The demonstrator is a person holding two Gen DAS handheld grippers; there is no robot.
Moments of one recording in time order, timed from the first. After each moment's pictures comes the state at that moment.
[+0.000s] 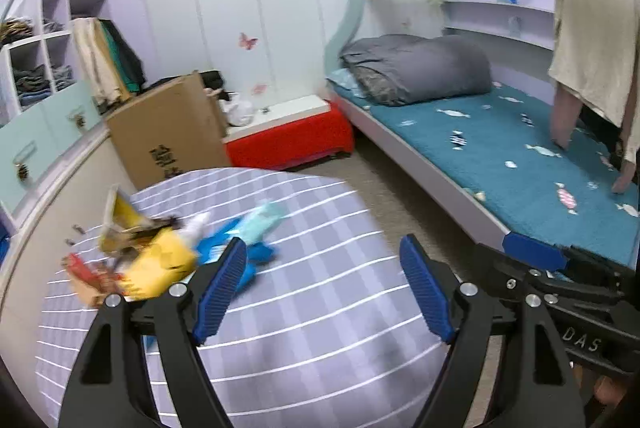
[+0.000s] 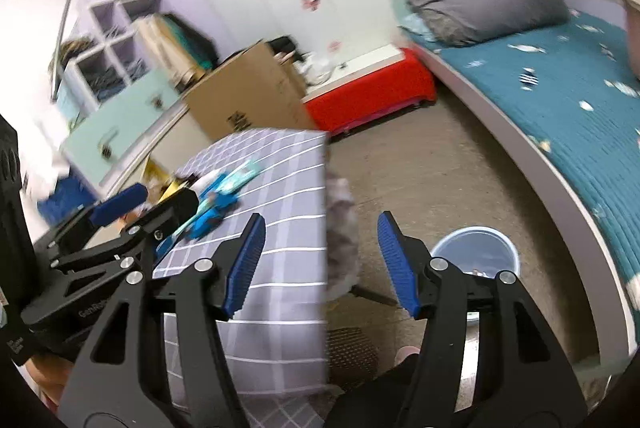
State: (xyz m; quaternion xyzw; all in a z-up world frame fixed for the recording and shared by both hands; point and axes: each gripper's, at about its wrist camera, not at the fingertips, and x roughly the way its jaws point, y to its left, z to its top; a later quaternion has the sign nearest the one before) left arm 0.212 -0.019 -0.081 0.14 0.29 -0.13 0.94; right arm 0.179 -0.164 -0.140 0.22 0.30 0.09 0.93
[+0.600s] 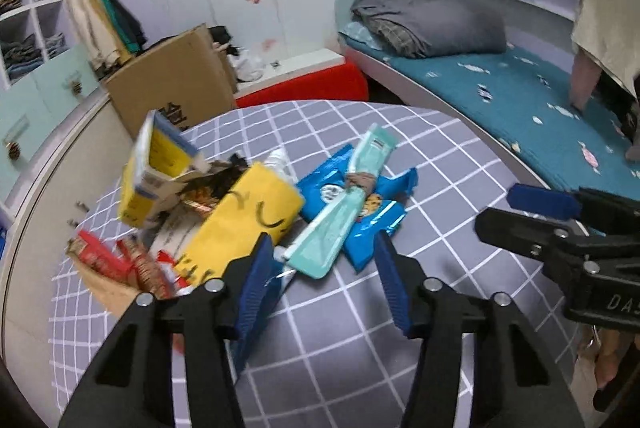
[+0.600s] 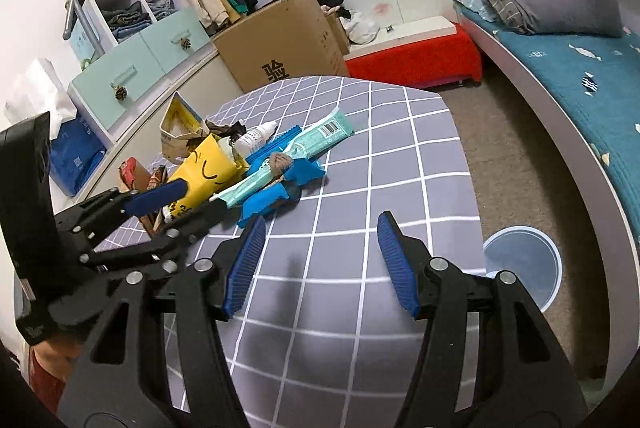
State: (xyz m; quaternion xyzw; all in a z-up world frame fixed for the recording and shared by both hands) left arm 0.279 0.080 -0.127 0.16 0.36 -0.14 0.91; right arm 0.250 -0.062 -0.156 0.17 0.35 0.14 0.91
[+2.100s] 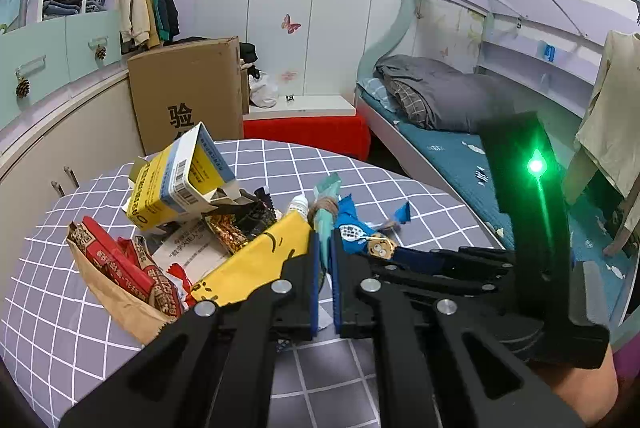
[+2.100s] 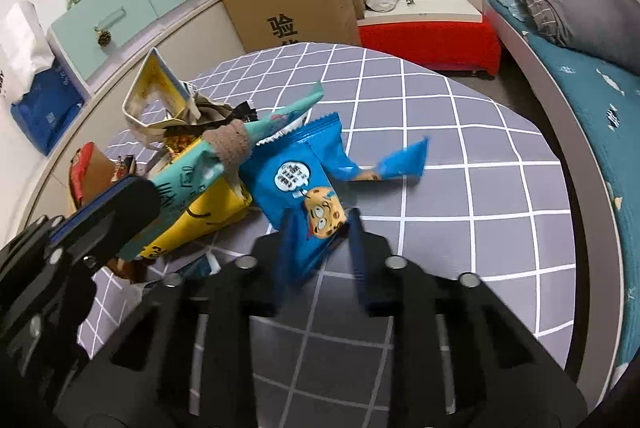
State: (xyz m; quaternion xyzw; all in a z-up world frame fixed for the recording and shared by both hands) left arm 0.284 0.117 -0.106 0.01 0.30 -0.13 0.94; right arm 0.330 0.014 -0.162 0.09 0.41 0.15 0.89
